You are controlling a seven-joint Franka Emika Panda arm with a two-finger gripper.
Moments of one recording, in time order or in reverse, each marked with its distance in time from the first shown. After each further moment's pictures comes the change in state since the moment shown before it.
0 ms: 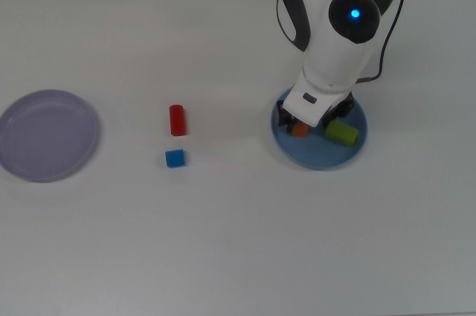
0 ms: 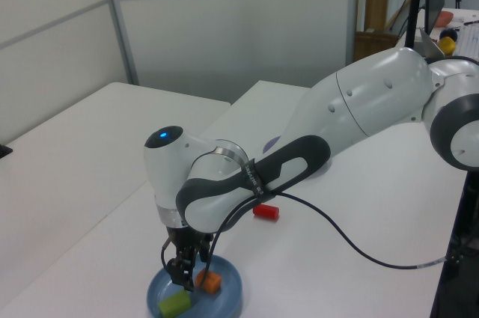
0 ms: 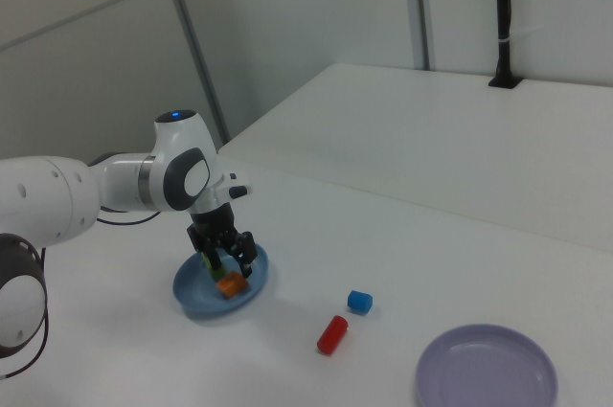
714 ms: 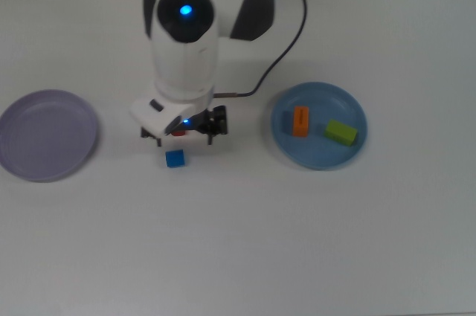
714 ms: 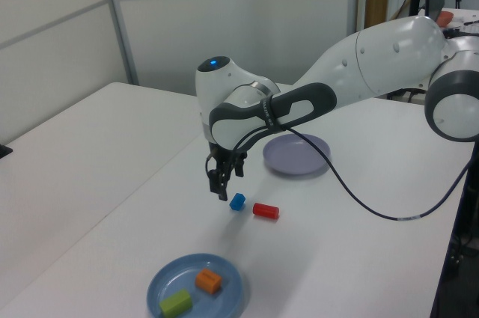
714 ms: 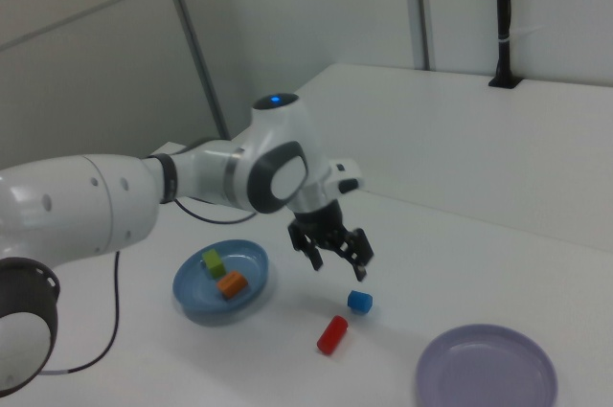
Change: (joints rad) arm -0.215 -0.040 -0.148 0.018 -0.008 0.004 -0.271
